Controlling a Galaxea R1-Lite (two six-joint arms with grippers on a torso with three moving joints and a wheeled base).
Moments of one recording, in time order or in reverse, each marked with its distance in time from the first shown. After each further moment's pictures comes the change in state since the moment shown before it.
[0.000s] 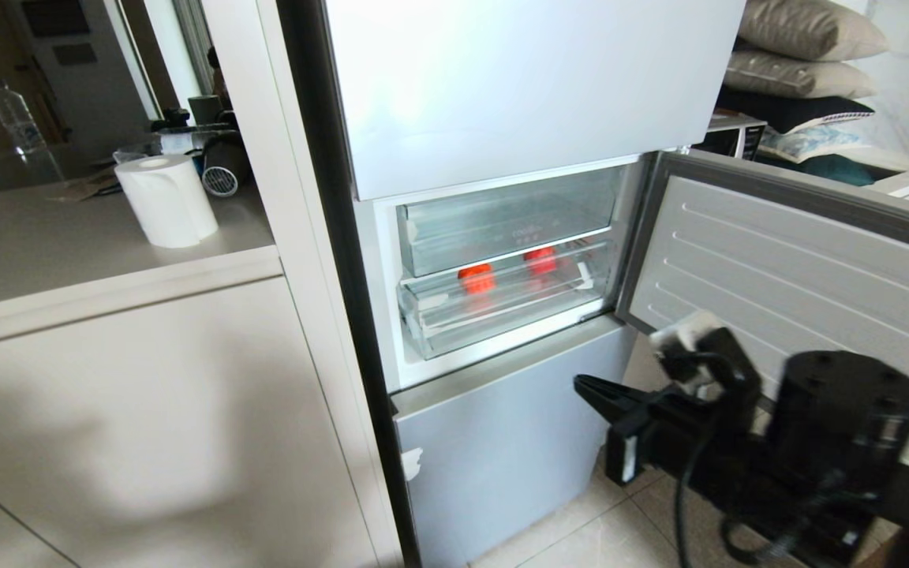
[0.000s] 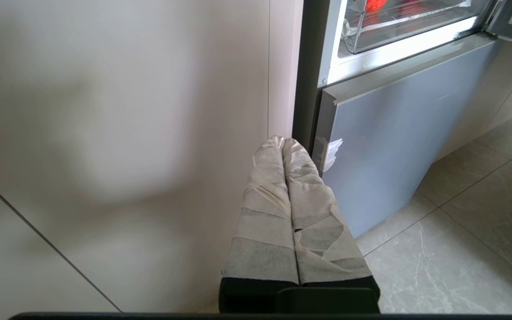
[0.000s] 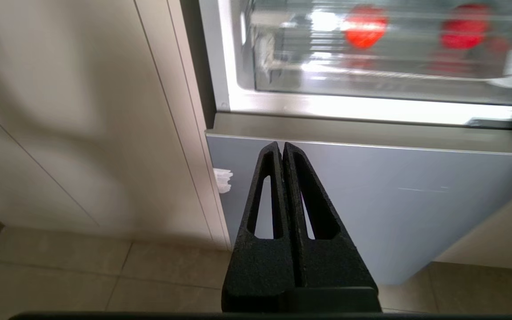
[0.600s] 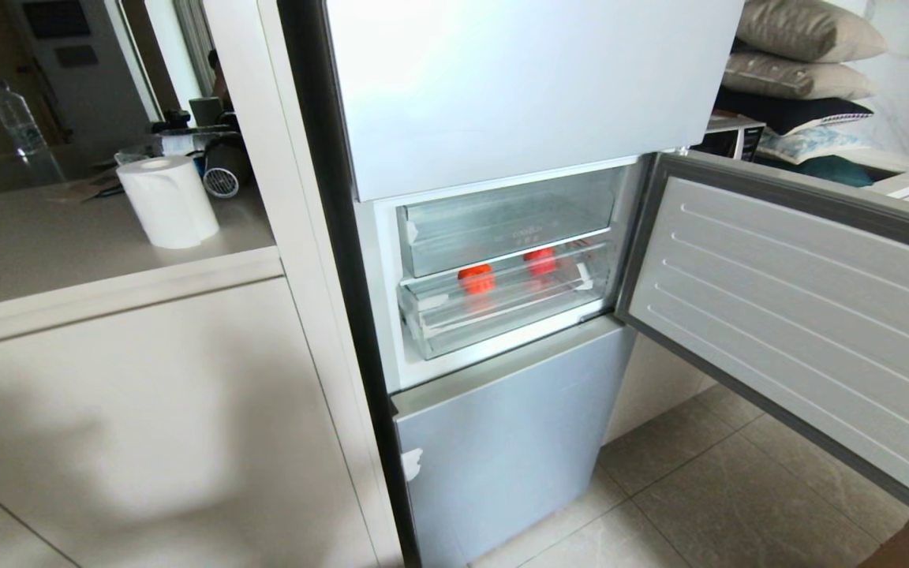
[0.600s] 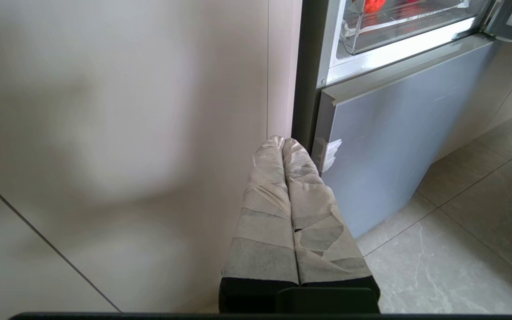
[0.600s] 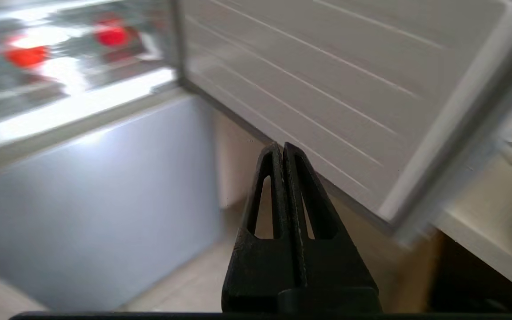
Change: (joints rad) left arm 0.000 0.000 0.000 0.000 0.000 0.000; right arm -0.468 -0.973 0.197 0.696 -0.303 0.004
